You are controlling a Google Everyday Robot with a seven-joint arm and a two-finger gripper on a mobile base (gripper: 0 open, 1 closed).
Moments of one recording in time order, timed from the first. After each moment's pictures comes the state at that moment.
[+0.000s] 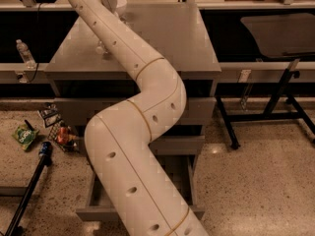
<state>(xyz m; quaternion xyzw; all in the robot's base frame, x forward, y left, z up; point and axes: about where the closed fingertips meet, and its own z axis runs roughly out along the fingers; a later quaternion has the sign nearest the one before) 0.900 0.150 0.832 -0.93 0.21 -0.30 0.06</state>
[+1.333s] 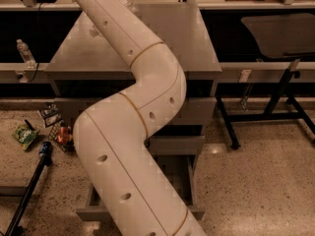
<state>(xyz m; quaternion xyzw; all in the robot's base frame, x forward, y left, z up) 0.856 0.128 0.926 -0.88 0.35 -0.32 0.06</state>
